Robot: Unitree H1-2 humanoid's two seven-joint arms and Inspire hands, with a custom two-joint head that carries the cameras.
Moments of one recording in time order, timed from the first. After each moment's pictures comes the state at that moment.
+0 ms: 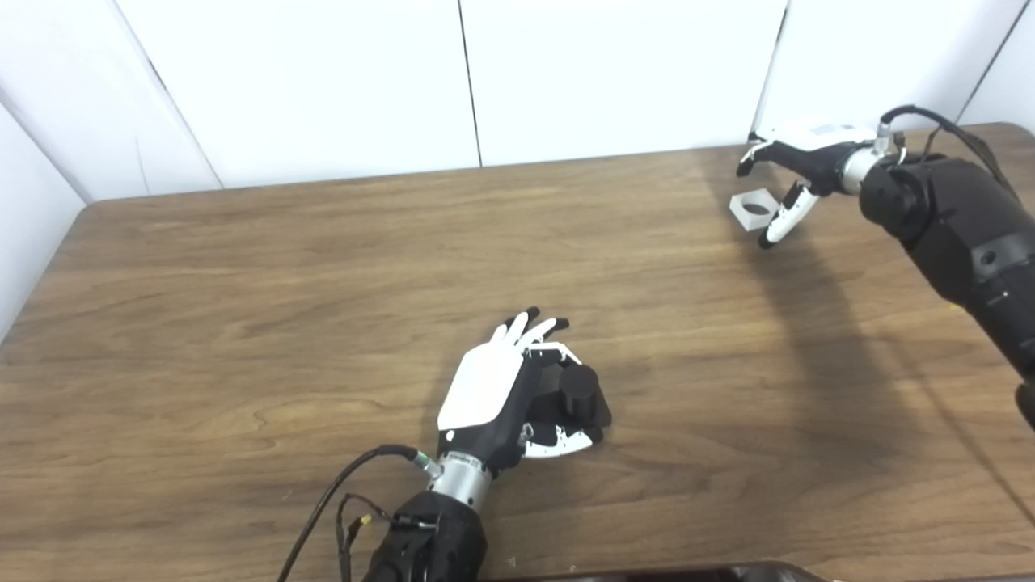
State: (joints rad) left arm 0.00 0.03 -0.48 -0.21 0.87 0.22 -0.07; right arm -0.89 -0.60 0.48 0.77 -0.78 -0.09 0.29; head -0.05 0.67
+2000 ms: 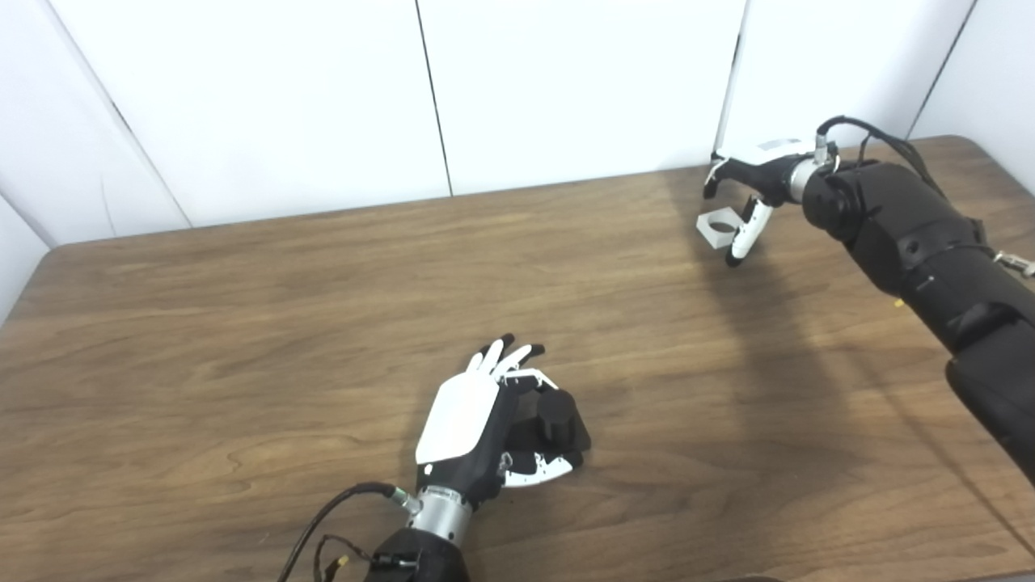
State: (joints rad) left arm 0.01 0.04 -0.47 -0.21 0.86 0.21 -0.06; right arm -0.96 -0.55 0.53 0.93 -0.81 -0.09 0.25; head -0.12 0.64
